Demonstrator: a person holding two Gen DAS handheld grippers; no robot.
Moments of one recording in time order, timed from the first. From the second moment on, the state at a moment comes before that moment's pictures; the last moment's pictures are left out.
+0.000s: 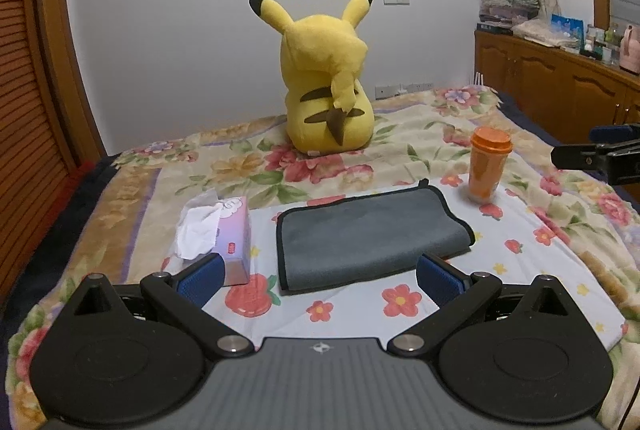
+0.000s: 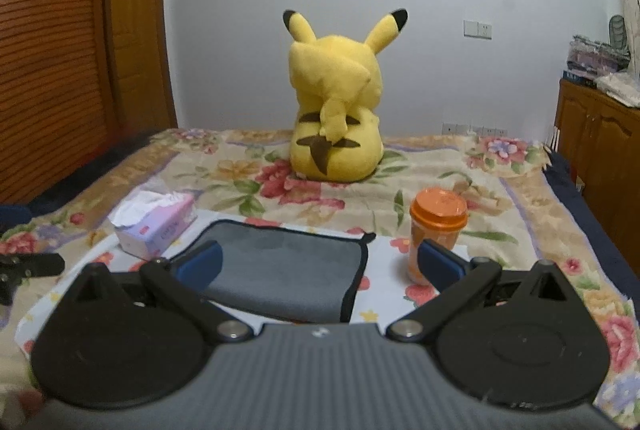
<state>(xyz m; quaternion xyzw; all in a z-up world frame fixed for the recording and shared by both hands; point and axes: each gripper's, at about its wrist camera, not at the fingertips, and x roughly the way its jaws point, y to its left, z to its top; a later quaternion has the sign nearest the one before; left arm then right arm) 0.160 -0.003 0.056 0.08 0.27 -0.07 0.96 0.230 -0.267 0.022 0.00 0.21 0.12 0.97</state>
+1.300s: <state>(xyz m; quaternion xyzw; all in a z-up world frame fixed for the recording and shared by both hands) 0.033 -0.002 0.052 0.06 0.30 -0.05 0.95 0.097 -0.237 0.007 0.01 0.23 0.15 0.96</state>
